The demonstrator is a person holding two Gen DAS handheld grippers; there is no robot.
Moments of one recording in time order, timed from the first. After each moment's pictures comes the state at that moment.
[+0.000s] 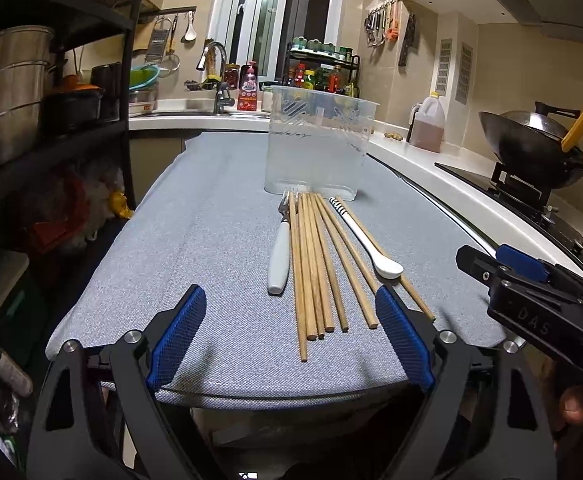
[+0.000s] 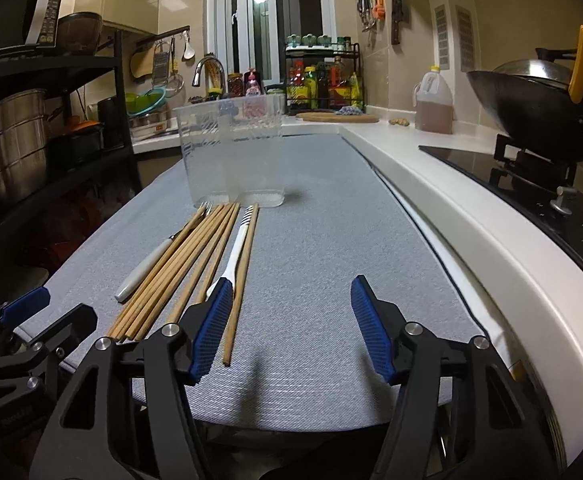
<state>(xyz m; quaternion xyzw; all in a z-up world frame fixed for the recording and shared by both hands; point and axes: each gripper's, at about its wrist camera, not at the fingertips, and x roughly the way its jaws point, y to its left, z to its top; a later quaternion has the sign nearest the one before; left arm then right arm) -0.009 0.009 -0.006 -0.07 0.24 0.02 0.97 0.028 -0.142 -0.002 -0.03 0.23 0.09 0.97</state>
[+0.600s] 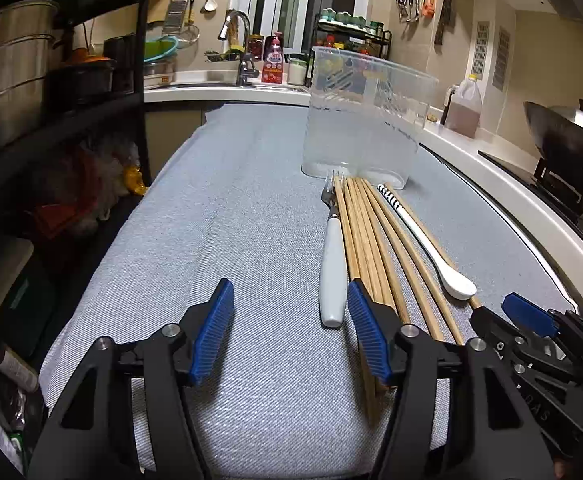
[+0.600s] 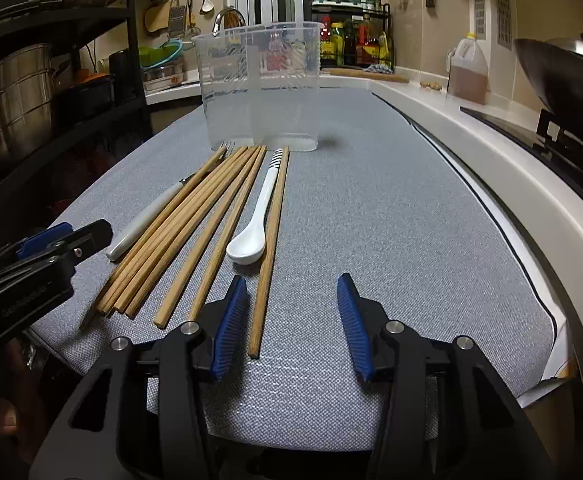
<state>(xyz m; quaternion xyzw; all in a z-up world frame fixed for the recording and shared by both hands) 0.047 0.037 -0.023 -0.08 0.29 0.05 0.95 0.061 -0.111 -0.038 -0.06 0.30 0.11 0.94</state>
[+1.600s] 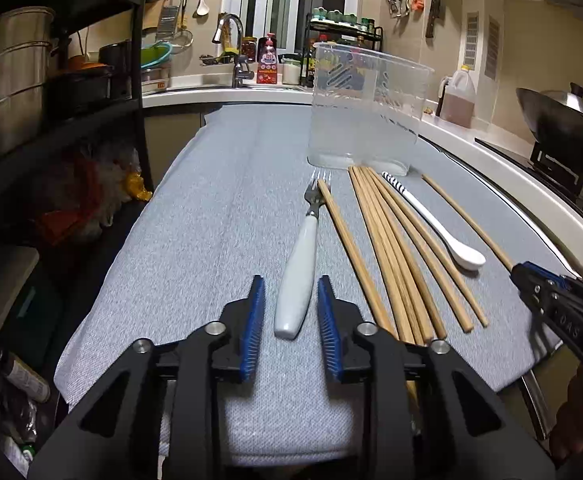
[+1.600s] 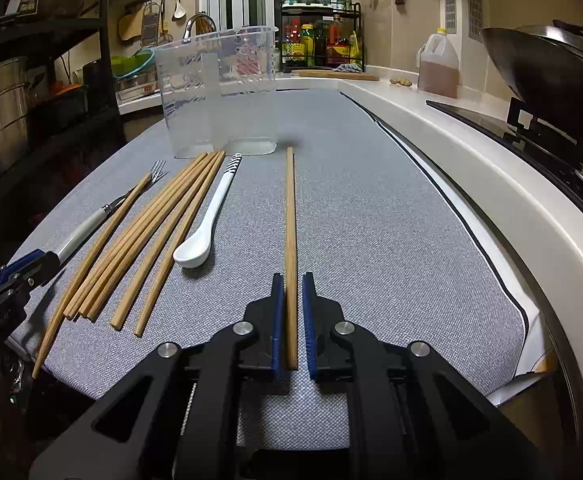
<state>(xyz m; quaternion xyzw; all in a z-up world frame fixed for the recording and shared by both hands) 0.034 0.046 -0.026 -0.05 0.28 0.05 0.96 0.063 -0.139 -0.036 -0.04 0.30 0.07 0.95</state>
